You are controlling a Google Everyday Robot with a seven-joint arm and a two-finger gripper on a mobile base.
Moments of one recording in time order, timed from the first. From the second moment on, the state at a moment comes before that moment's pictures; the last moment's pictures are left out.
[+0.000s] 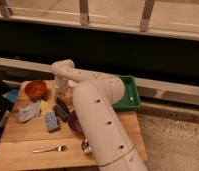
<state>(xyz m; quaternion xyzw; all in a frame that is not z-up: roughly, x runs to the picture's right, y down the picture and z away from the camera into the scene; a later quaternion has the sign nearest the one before) -0.245 0.052 0.961 -0.38 0.10 0.58 0.71</state>
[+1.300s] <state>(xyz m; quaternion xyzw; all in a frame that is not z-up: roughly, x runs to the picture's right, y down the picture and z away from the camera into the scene) -0.194 0.005 0.869 -0.29 0.08 0.60 0.74</state>
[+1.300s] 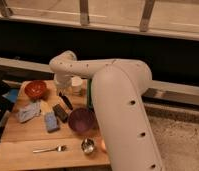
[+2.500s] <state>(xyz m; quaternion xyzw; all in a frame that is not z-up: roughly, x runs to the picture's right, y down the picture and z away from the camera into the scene) -0.251 0.017 0.870 -0.32 0.04 0.56 0.77</state>
